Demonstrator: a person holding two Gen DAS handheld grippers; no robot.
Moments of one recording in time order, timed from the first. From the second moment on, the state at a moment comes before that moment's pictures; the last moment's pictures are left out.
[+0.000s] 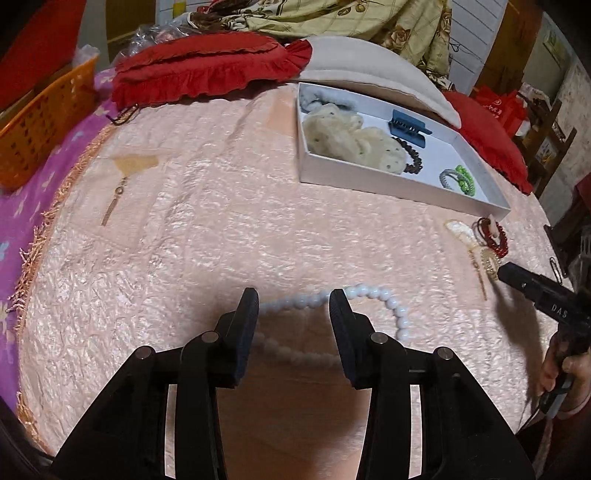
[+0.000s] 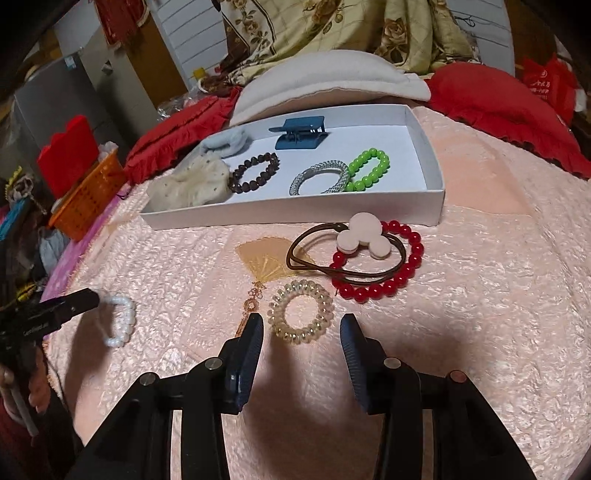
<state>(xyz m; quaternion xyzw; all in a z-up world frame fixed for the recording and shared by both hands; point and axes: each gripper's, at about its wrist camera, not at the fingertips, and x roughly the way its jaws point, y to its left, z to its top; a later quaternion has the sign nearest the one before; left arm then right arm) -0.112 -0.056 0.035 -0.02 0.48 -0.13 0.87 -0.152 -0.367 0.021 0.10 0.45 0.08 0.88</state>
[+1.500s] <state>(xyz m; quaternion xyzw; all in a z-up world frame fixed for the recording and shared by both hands) -0.154 -0.081 0.089 0.02 0.41 -0.18 0.90 -0.173 -0.342 0.081 0.09 0.38 0.06 0.92</state>
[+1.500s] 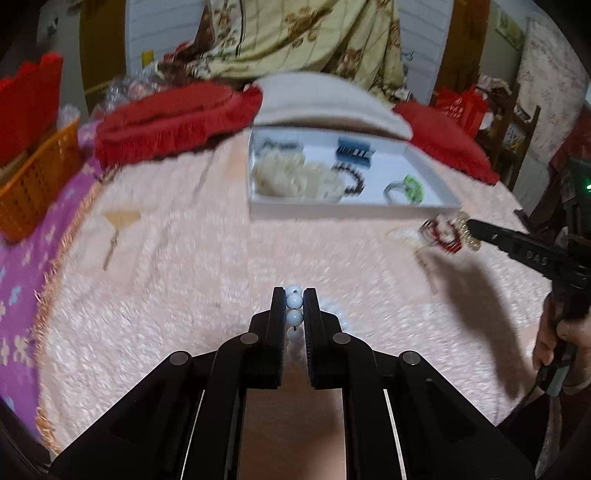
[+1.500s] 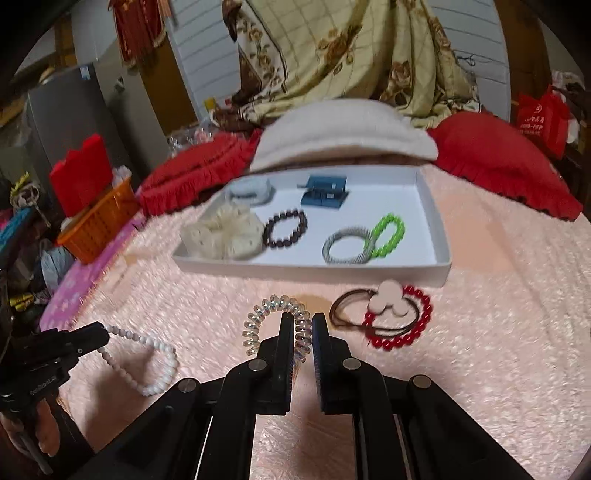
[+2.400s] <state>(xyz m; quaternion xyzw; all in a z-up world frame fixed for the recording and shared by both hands) -0.075 -0.189 0.210 0.09 0.35 -0.25 0.90 -0.113 -0.416 0.115 0.12 0.37 0.03 0.92</state>
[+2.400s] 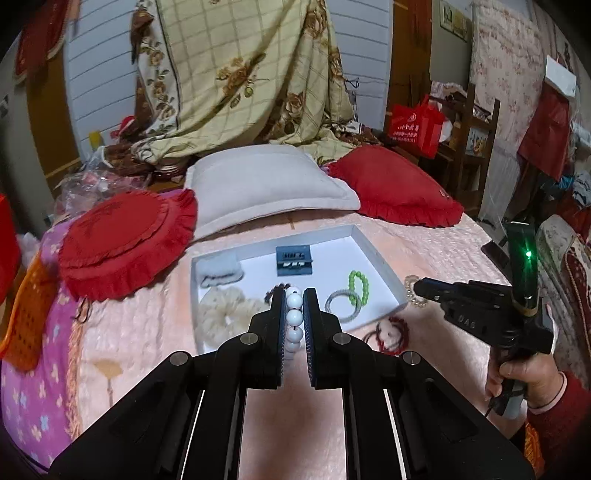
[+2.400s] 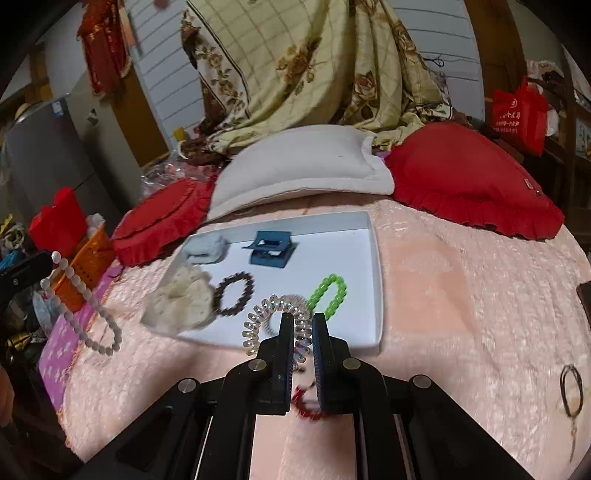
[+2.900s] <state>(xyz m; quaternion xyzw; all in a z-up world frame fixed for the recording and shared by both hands) 0.036 -0.288 0.144 0.09 0.43 -0.24 0.87 0.004 -0.448 0.074 0.12 0.43 0.00 0.90</state>
